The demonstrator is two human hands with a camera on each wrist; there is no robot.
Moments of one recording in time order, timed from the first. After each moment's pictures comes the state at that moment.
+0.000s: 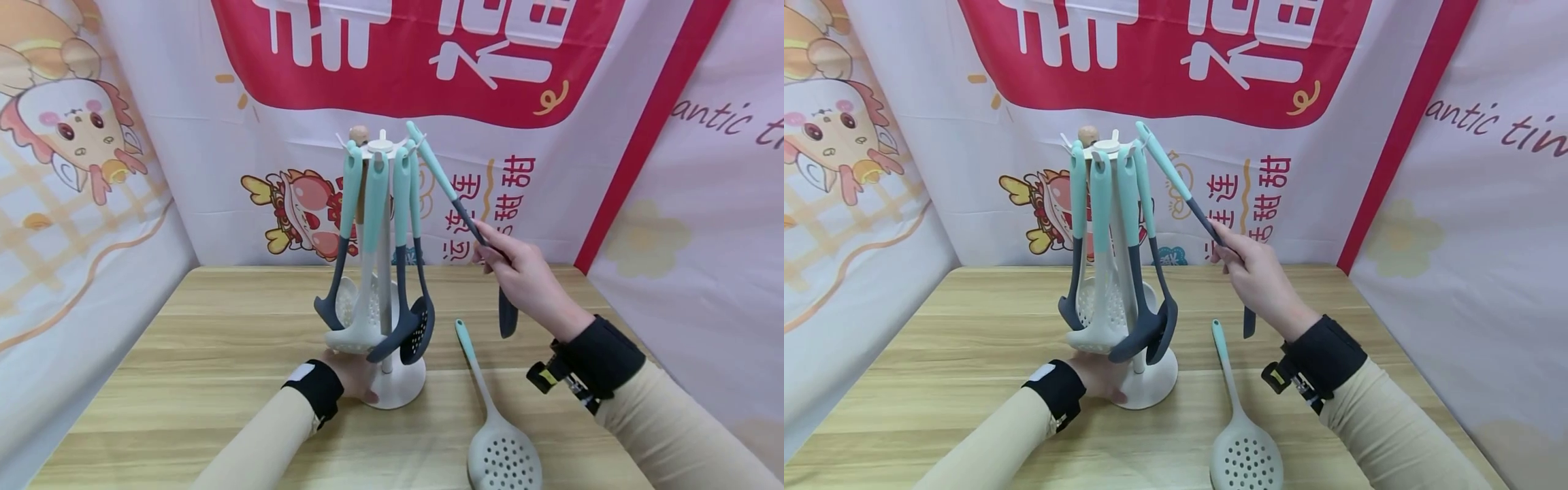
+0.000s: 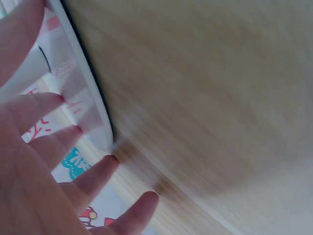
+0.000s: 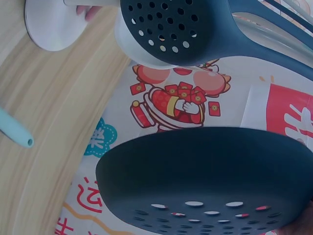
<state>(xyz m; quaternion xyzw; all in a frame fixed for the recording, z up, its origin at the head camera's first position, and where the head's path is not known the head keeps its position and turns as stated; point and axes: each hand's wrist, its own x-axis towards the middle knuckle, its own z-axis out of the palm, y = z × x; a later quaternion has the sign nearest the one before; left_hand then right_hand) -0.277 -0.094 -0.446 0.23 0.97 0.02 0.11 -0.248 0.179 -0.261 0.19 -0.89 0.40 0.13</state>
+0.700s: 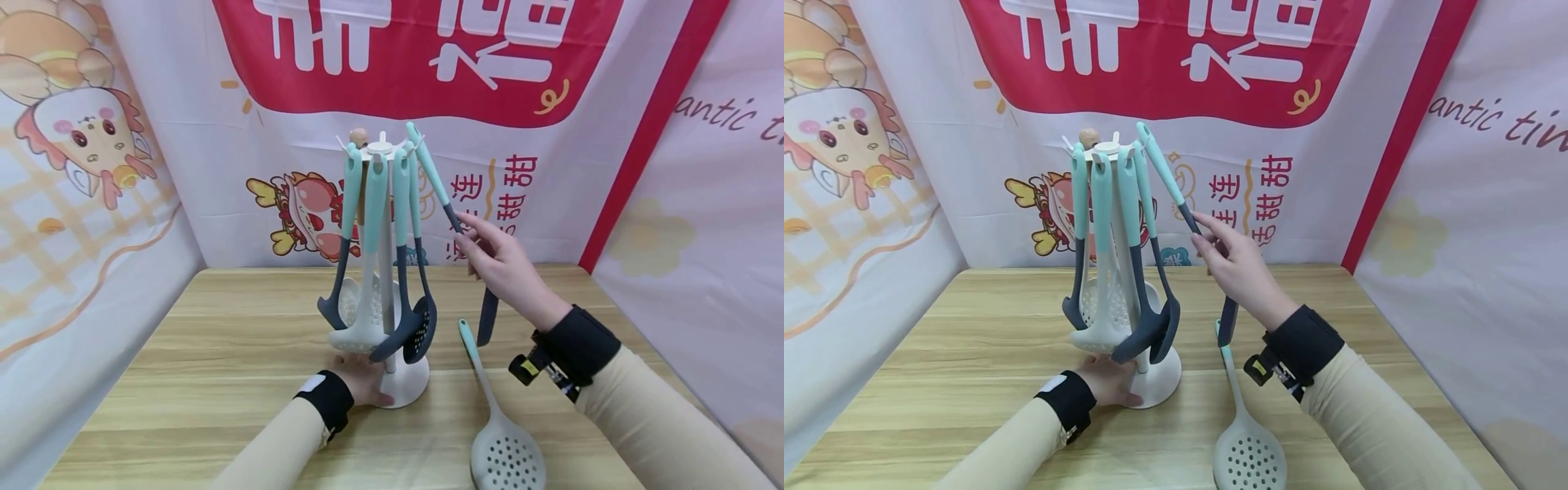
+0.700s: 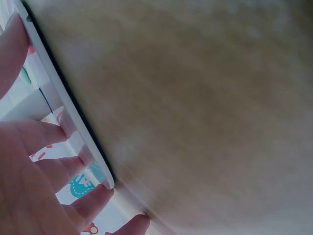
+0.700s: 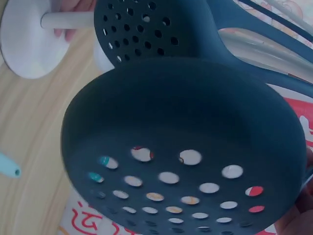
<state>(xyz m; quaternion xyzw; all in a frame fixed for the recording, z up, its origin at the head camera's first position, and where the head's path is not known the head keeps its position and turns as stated) -0.265 -0.083 -0.456 0.19 0.97 0.06 0.12 -0.259 0.163 -0.260 0.21 -0.85 0.47 0.12</state>
